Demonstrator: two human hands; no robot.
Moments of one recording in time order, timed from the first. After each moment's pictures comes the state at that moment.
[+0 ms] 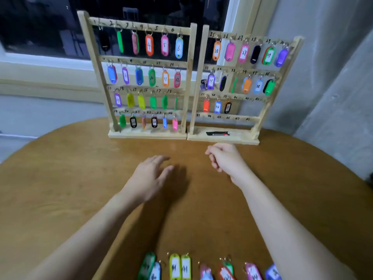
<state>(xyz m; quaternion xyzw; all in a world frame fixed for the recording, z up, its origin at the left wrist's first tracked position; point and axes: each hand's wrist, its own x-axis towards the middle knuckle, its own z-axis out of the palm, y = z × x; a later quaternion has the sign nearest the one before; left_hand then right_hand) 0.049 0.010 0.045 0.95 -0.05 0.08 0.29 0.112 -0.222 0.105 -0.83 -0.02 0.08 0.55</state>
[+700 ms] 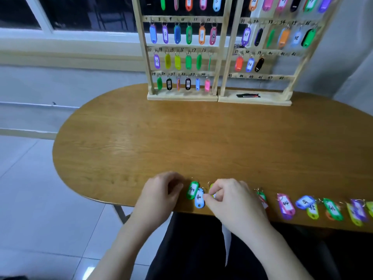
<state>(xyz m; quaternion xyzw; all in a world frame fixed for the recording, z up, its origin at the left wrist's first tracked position) -0.168 0.016 0.014 0.92 0.07 0.07 0.37 -0.144 -0.178 0.054 -0.96 -0.09 0.08 0.25</state>
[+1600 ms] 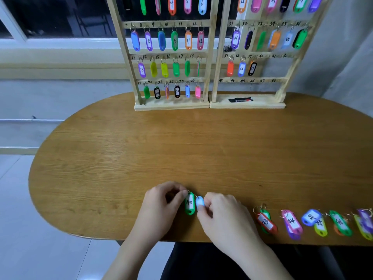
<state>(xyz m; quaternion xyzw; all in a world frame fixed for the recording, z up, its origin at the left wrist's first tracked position) -0.130 0.013 0.021 0.88 0.06 0.06 0.46 -0.125 -0.156 0.051 -0.97 -0.12 0.09 0.21</state>
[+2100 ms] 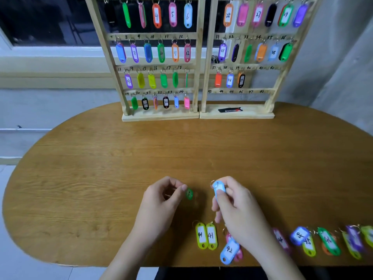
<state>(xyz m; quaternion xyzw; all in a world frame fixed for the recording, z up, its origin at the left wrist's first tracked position) -0.091 -0.012 0.034 0.82 0.07 0.07 0.56 -0.081 -0.203 0.065 -0.86 -0.06 0.07 0.50</state>
